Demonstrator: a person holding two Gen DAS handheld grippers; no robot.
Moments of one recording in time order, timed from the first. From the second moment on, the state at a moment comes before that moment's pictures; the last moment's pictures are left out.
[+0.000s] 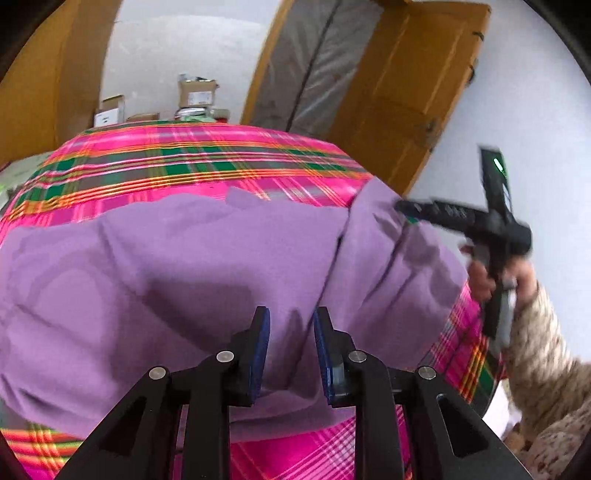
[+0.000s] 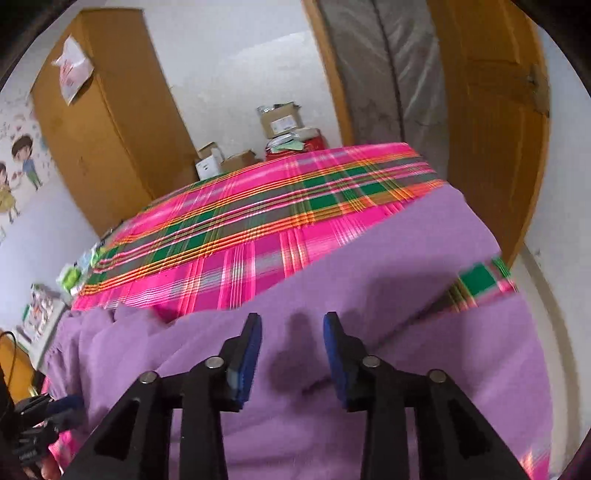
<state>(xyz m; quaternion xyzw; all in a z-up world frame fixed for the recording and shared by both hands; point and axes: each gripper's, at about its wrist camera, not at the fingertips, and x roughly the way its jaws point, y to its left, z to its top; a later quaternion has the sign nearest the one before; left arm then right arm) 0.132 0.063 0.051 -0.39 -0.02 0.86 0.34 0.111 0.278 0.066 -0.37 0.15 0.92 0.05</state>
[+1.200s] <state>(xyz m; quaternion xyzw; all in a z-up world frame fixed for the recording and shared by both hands) 0.124 0.099 0.037 -0.40 0.03 0.85 0.34 0.062 0.320 0.056 -0.43 0.15 0.88 0.16</state>
